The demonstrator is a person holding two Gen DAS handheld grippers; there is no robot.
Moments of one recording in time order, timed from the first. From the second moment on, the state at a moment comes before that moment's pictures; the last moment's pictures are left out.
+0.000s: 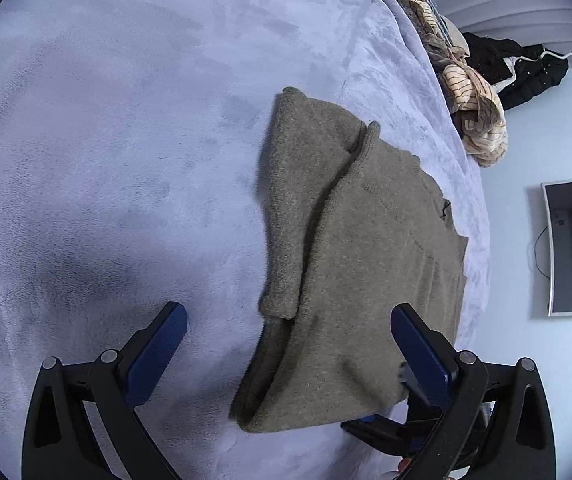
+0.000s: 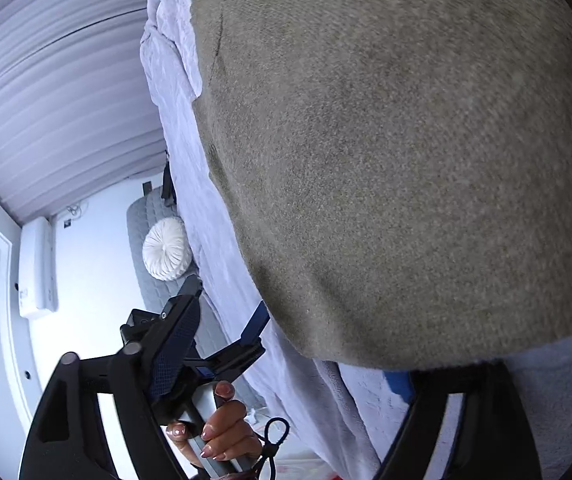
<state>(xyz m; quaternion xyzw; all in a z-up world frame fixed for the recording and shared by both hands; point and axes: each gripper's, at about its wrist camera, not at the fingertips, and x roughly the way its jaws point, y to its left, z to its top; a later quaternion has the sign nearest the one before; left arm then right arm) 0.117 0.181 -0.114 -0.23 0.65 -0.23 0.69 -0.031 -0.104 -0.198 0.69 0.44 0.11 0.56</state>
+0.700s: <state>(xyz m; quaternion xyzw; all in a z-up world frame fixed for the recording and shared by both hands) 0.158 0.103 -0.122 -0.28 0.66 -0.33 0.62 -0.020 -0.118 -0.153 0.62 0.42 0.21 0.63</state>
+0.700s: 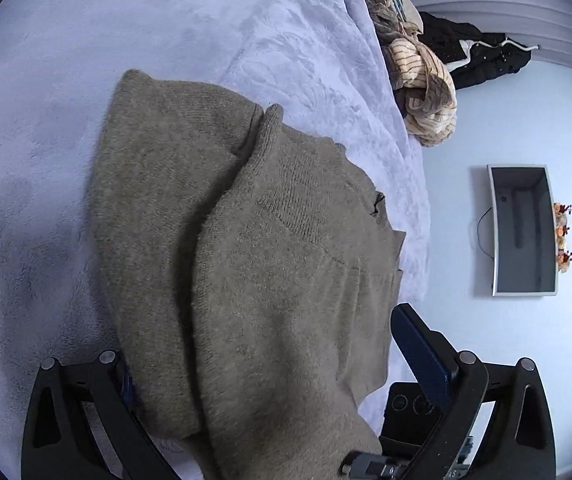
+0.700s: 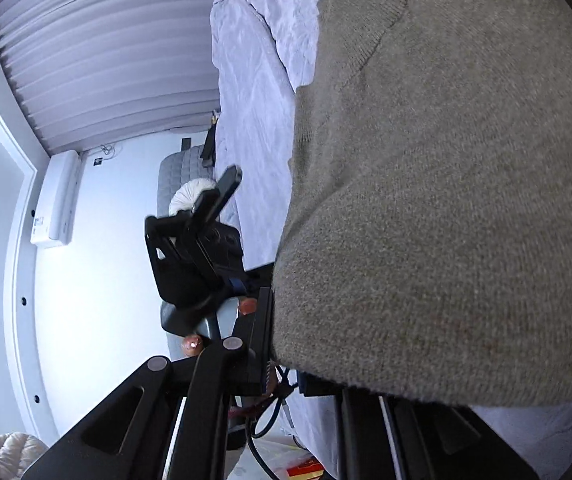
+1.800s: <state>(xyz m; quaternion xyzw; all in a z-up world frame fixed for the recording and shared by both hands) 0.127 0.048 -0.053 -0.07 0.60 -0.29 0.75 -0.015 -0.212 -0.138 0.33 0.57 0.05 0.75</state>
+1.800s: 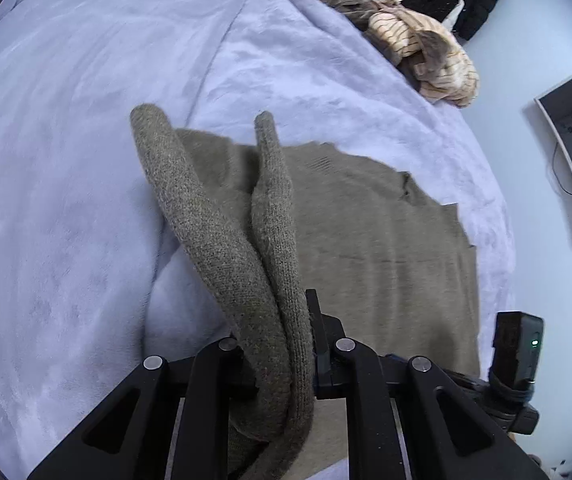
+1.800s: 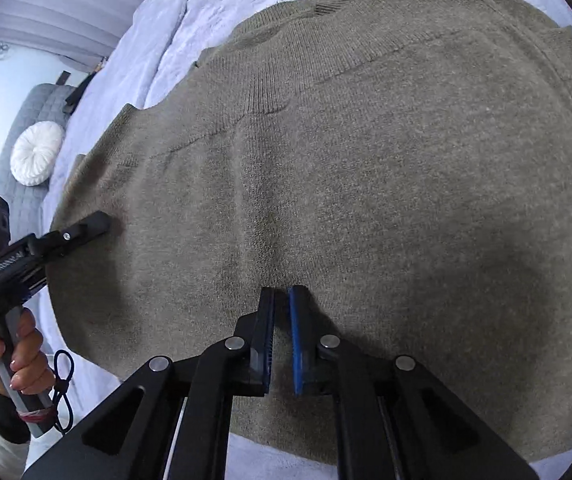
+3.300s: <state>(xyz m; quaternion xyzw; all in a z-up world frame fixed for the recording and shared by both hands) 0.092 -0.059 -0.062 -0.01 0.58 -0.26 0.78 -0.096 -0.430 -0.191 0.74 0.32 0.11 0.59</state>
